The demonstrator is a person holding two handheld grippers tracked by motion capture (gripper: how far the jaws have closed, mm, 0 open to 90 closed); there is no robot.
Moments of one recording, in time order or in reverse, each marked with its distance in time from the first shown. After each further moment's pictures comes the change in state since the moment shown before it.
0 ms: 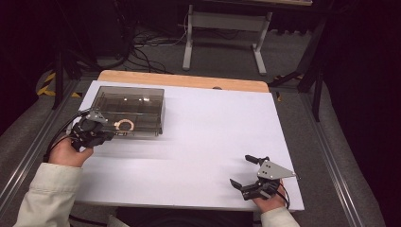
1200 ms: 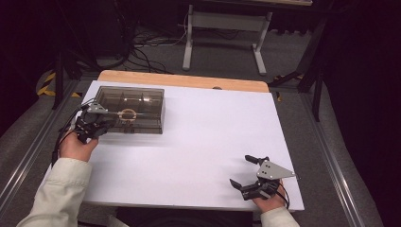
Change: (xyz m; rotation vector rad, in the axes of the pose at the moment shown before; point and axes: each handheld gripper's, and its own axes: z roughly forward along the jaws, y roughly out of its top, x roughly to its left) left arm 0.018 0.008 0.021 -0.131 0.118 -0.099; right arm 0.000 0.000 0.001 0.004 -0.002 -0.006
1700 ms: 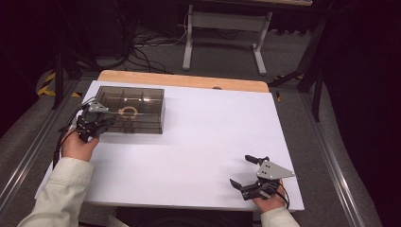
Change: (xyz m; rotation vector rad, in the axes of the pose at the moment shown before) left arm 0.001 0.001 0.003 -0.017 0.039 -0.011; right arm 0.000 0.000 0.000 0.001 0.000 -0.001
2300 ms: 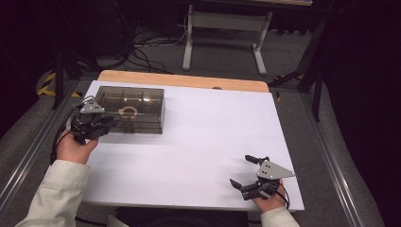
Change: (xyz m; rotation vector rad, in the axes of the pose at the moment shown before) left arm -0.012 0.006 -0.030 -0.075 -0.073 0.020; right arm 0.000 0.000 0.000 0.002 -0.004 0.002
